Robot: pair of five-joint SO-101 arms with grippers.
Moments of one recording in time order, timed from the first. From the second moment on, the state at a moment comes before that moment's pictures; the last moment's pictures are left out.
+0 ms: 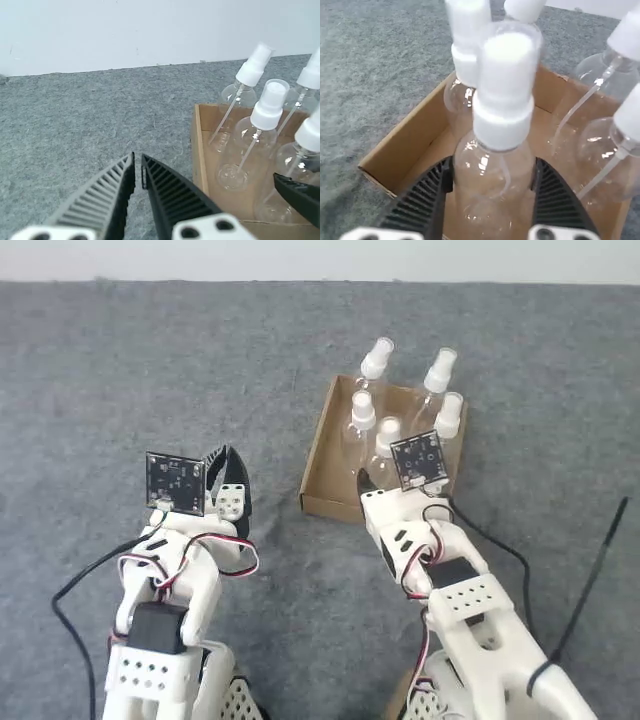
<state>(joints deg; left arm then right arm) 3.7 -83.2 77.3 42.0 6.1 -22.2 -42.2 78.1 4.9 -0.6</state>
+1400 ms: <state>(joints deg) 3.7 -83.2 77.3 42.0 6.1 -22.2 -41.8 78.2 5.0 2.3</state>
